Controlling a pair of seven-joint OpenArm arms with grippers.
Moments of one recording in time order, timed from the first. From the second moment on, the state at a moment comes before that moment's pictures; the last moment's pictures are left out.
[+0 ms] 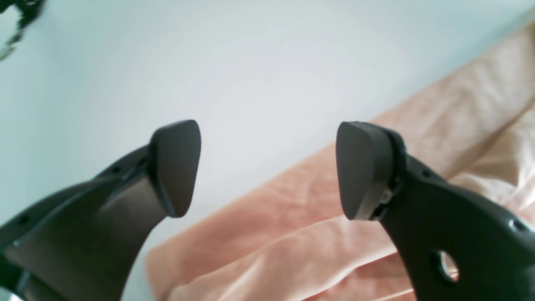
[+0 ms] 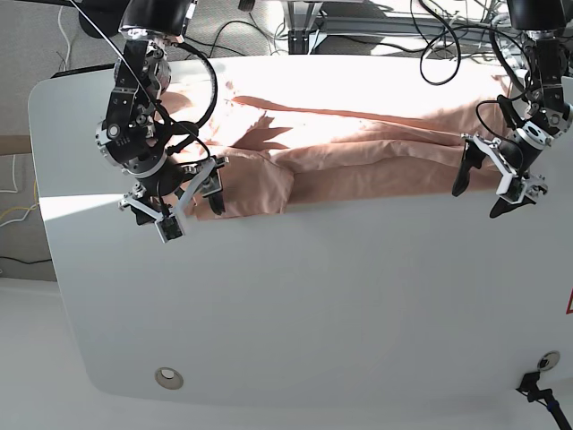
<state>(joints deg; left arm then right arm) 12.7 -26.0 -17.0 85.7 -9.4 -38.8 6.5 -2.9 1.9 12.2 109.4 11.1 30.5 -55.8</state>
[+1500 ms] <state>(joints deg) 4.7 -25.0 -26.2 79.6 -19.2 -41.8 25.9 0.8 5.6 16.0 77.0 13.7 36.3 -38.2</state>
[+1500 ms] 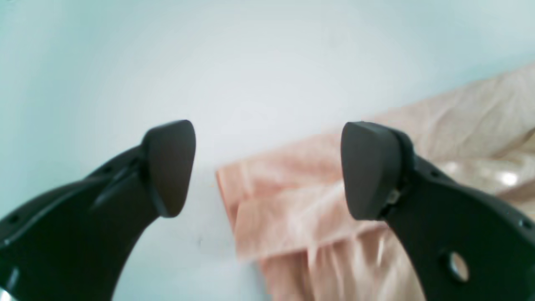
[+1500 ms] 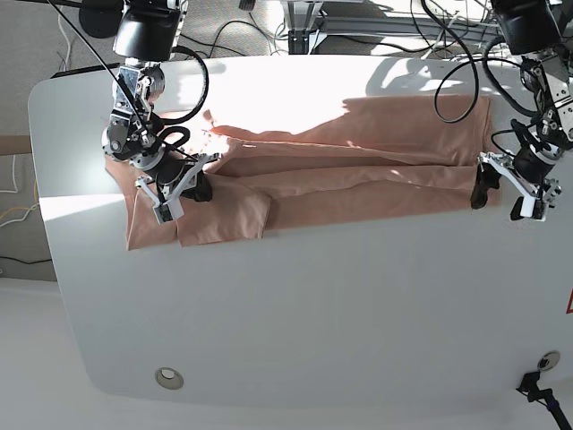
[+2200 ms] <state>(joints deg) 15.2 -22.9 -25.7 79.1 -35.3 -41.7 38.1 0.8 5.5 15.9 77.0 13.6 36.3 -38.3</state>
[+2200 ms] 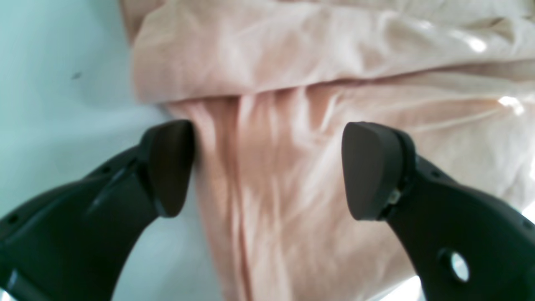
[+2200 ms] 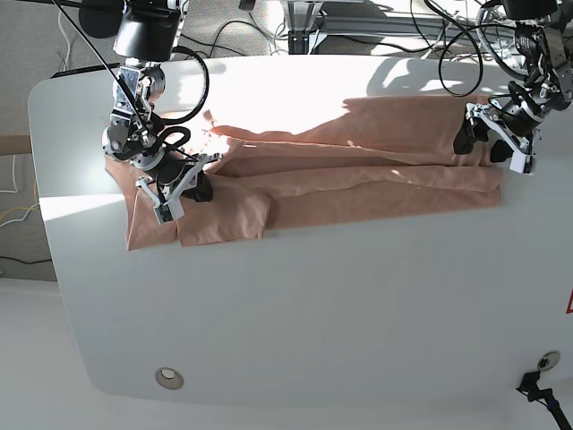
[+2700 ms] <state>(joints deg) 7.9 -21.2 -18.9 76.6 -34.5 -41.5 39.5 0.4 5.5 15.9 77.0 13.7 36.5 -38.1</state>
